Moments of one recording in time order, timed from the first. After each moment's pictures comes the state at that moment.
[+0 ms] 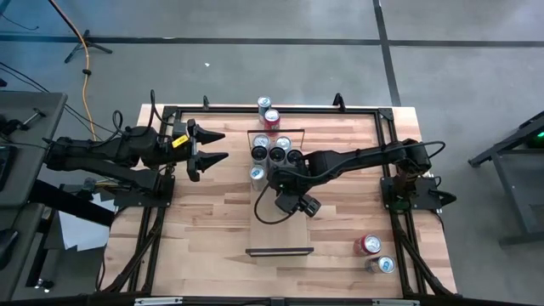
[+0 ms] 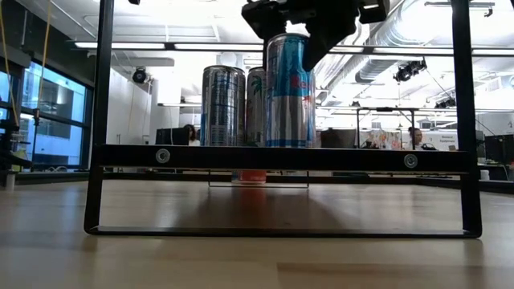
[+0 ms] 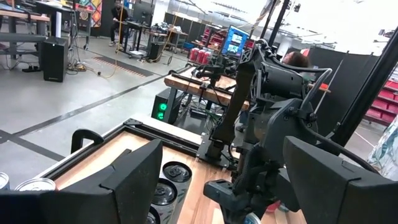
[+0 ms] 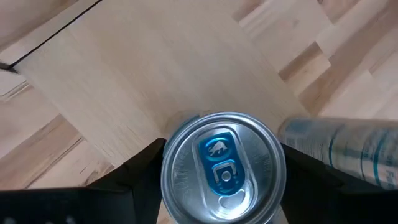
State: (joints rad) left arm -0.09 0.74 0.82 -0.06 -0.31 -0.28; right arm 0.13 1.86 1.69 -0.98 -0.11 -0.78
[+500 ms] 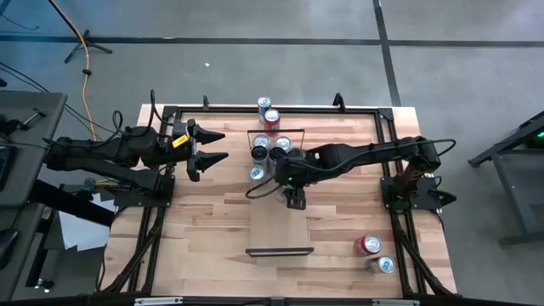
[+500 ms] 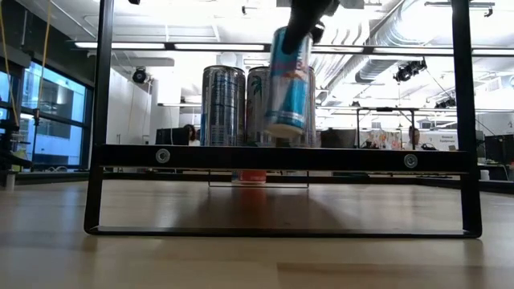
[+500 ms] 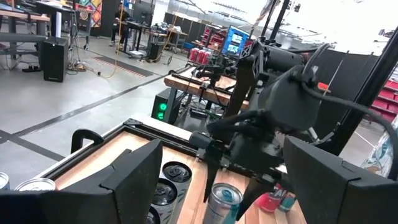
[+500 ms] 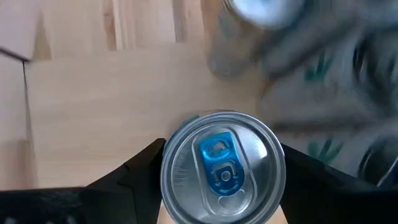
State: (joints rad) left arm -0.09 0.74 0.82 -0.06 -0.31 -0.28; right arm 0.12 1.78 1.69 -1.01 0.13 0.16
